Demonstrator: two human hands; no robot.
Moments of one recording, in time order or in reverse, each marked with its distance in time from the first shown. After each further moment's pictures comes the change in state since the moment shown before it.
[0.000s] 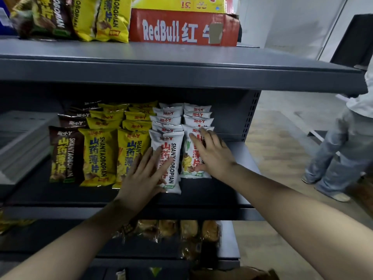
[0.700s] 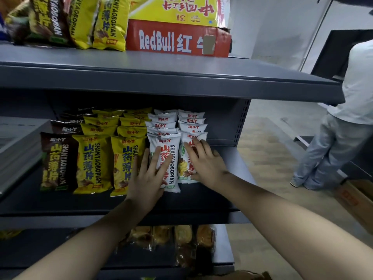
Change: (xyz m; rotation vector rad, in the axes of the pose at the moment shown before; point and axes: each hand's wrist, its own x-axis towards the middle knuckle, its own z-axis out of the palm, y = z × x) left_hand 0.019 0.020 -0.002 0.012 -0.062 -0.141; right_hand -0.010 -0.016 -0.003 -0.048 -0.010 0.031
